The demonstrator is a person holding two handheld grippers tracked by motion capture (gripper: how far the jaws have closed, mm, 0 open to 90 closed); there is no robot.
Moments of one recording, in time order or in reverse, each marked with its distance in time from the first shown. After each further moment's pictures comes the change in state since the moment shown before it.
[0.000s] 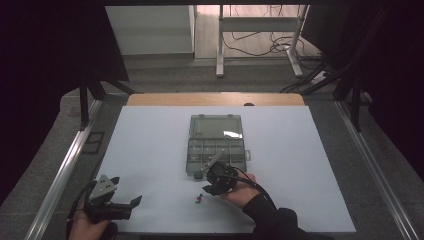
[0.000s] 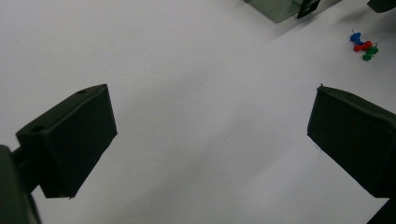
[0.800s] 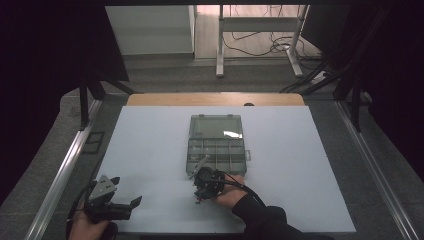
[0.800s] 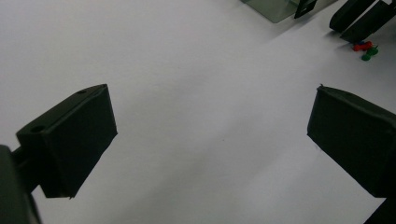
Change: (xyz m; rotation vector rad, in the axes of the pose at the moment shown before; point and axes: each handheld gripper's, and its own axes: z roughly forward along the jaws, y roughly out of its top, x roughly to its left) left arm 0.000 0.000 -0.001 -0.001 -0.005 0.013; right arm 0.016 0.014 0.030 0.065 0.045 -0.099
